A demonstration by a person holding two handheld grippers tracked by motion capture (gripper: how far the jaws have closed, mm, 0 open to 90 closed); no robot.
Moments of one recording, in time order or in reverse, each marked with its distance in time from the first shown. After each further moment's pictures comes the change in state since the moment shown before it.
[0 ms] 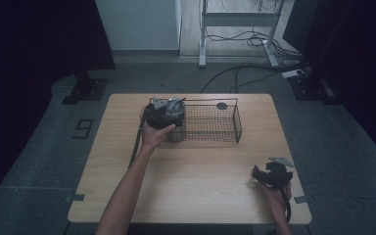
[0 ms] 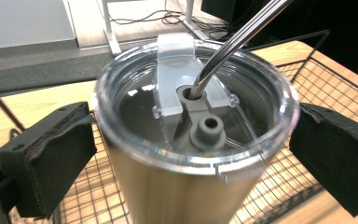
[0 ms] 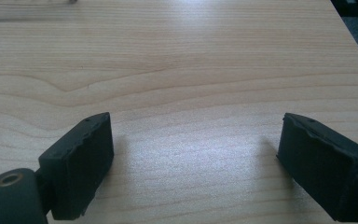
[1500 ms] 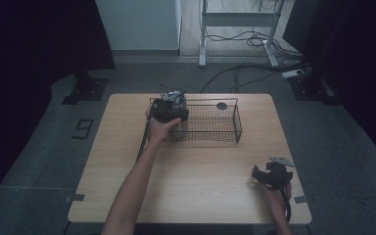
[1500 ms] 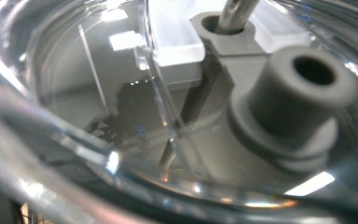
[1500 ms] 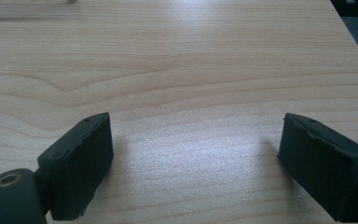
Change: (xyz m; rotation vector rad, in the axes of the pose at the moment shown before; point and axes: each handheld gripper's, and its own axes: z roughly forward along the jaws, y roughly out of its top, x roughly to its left) left arm -0.002 0.011 0.047 0.121 0.010 -0.052; right arm 0.000 0.000 0.000 0.000 -0.001 0.000
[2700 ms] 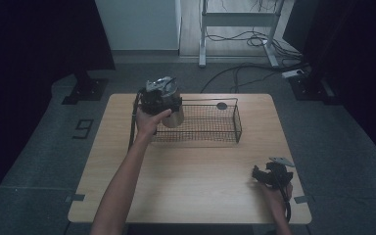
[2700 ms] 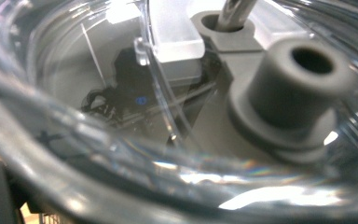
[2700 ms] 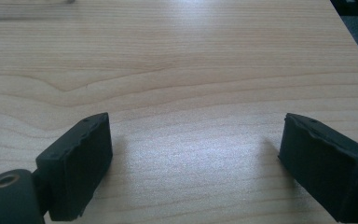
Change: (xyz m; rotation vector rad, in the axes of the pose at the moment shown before) left arm 0.000 0.039 -0.076 -0.141 -0.034 0.007; right arm 0.000 0.000 0.000 0.000 -0.001 0.002
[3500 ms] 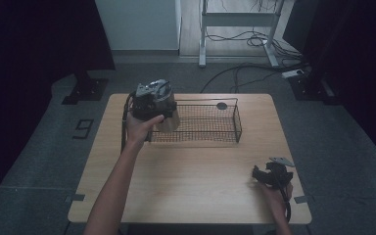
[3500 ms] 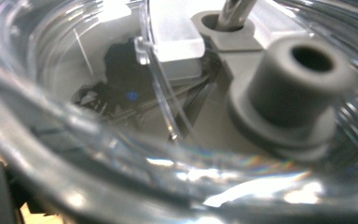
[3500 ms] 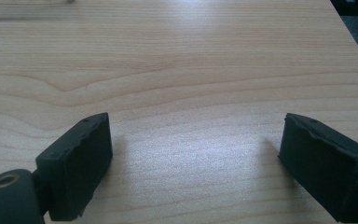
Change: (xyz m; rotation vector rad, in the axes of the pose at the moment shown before) left arm -0.001 0.001 -0.049 -0.018 -0.051 0.009; right arm 0.000 0.000 0.000 -0.001 -0.001 0.000
